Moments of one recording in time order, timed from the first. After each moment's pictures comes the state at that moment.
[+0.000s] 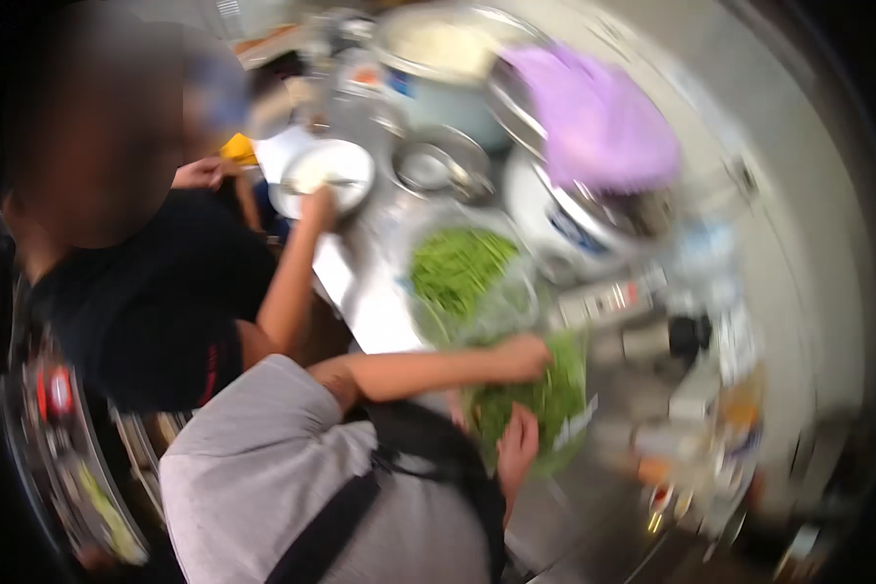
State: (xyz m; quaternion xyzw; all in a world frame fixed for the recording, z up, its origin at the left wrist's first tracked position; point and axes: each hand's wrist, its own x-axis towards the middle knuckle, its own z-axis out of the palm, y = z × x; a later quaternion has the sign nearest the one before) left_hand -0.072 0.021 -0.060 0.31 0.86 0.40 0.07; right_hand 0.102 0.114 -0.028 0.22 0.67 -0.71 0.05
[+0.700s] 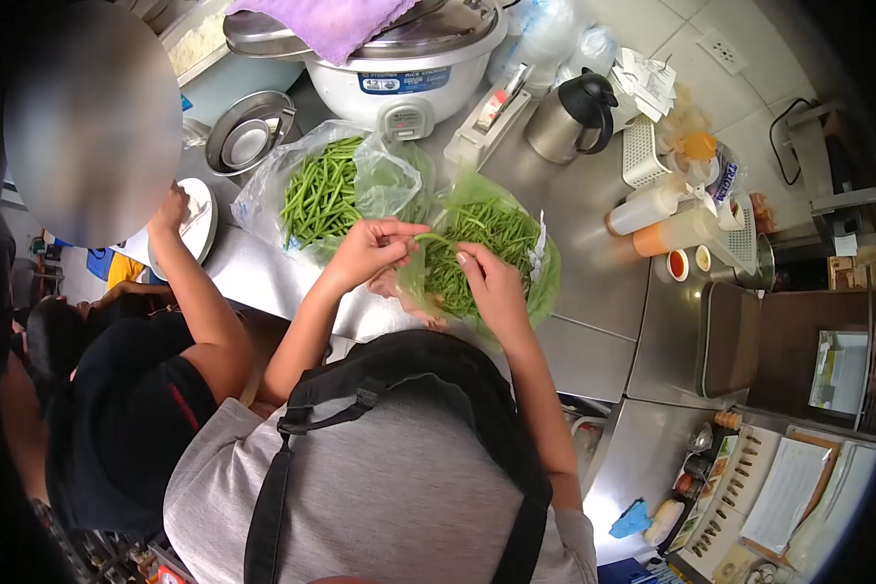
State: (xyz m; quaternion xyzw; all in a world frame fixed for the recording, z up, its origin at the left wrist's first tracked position) left_hand -0.045 -0.086 -0.001 0.24 0.64 0.65 0.32; right_hand 0.076 0.107 0.028 0.12 0.87 -0.48 -0.05
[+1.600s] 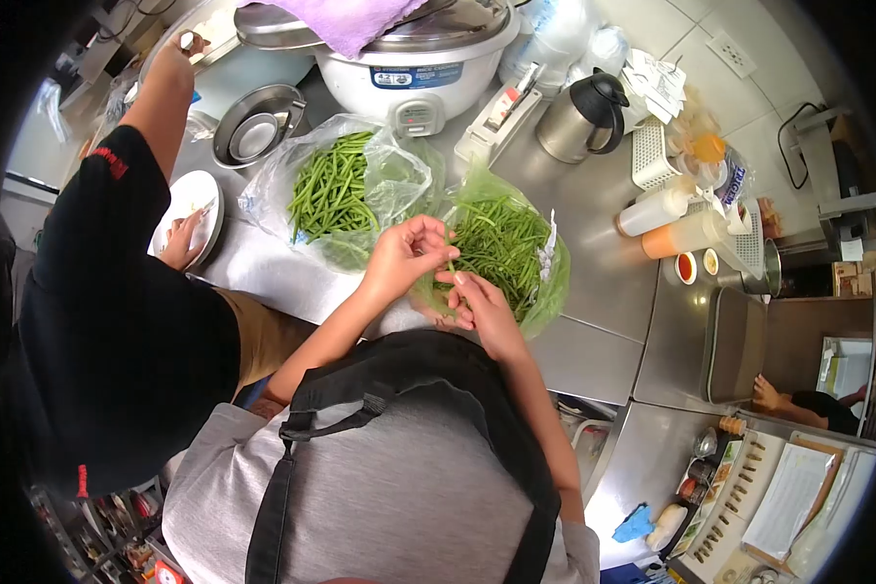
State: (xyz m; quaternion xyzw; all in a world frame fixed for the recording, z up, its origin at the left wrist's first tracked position) left_hand -0.013 -0.053 0.001 0.20 0.65 0.70 0.22; right_hand 0.100 0.086 0.017 0.19 0.54 -0.81 0.14
